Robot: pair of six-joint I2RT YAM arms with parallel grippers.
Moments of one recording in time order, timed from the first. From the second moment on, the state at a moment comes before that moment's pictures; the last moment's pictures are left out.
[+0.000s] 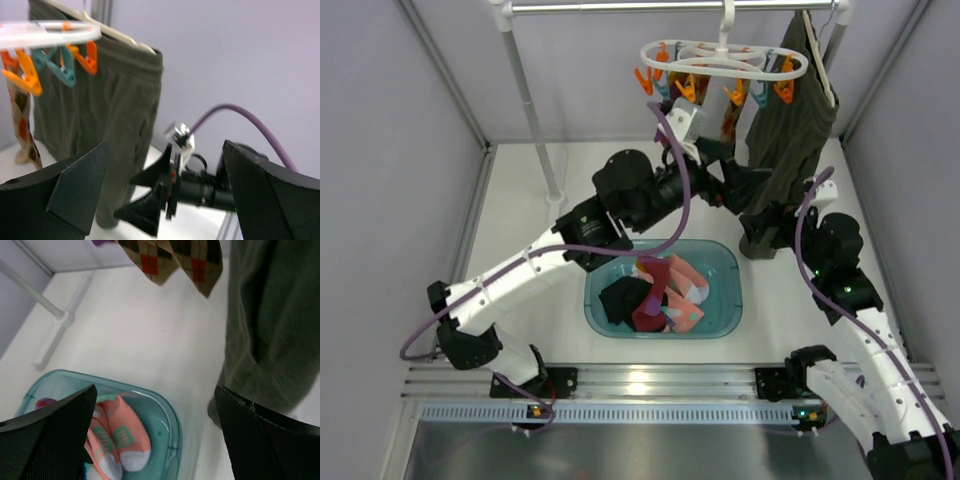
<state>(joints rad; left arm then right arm) -1.10 1.48 1.72 -0.05 -0.11 -0.28 0.21 0.73 0.71 -0.18 -0.16 0.30</state>
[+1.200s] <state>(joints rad) -1.08 1.12 1.25 -0.06 -0.68 -0.19 0.44 1.54 1.08 0.43 0.11 0.09</state>
